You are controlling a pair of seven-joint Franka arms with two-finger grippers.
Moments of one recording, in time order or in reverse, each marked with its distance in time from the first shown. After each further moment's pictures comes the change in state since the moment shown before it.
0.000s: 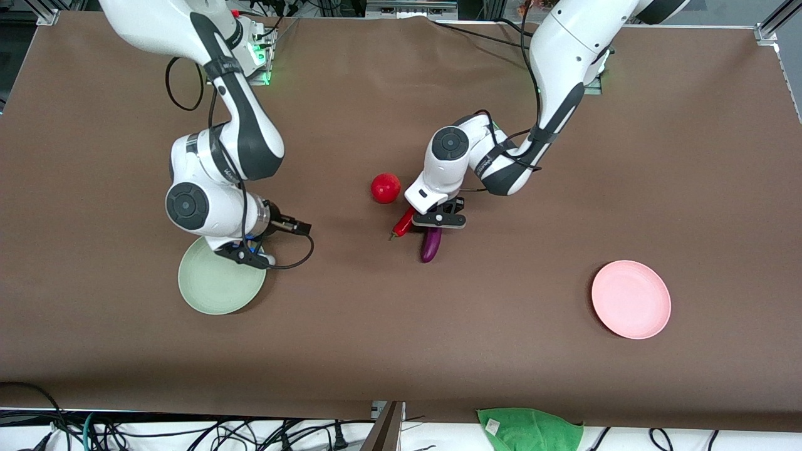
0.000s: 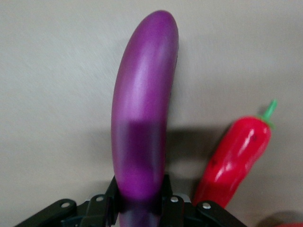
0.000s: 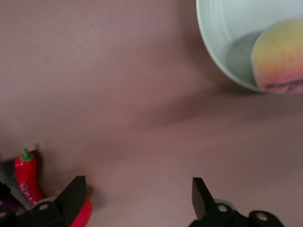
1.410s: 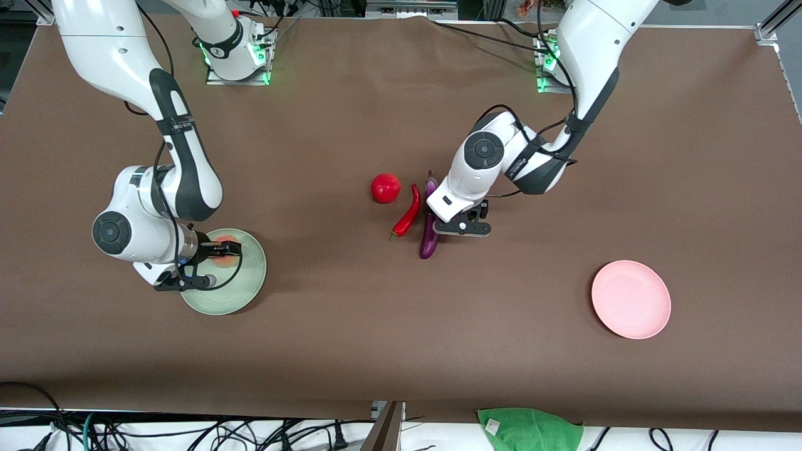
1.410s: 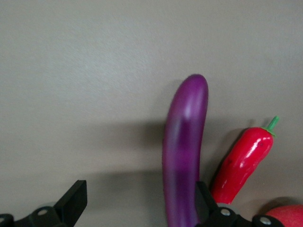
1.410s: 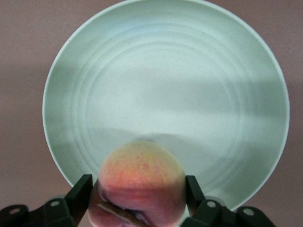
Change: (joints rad) left arm 0.059 -0.082 -0.007 -0.036 -0.146 -0.060 0.181; right arm -0.163 0.107 -0.124 -0.069 -0.067 0.234 -0.712
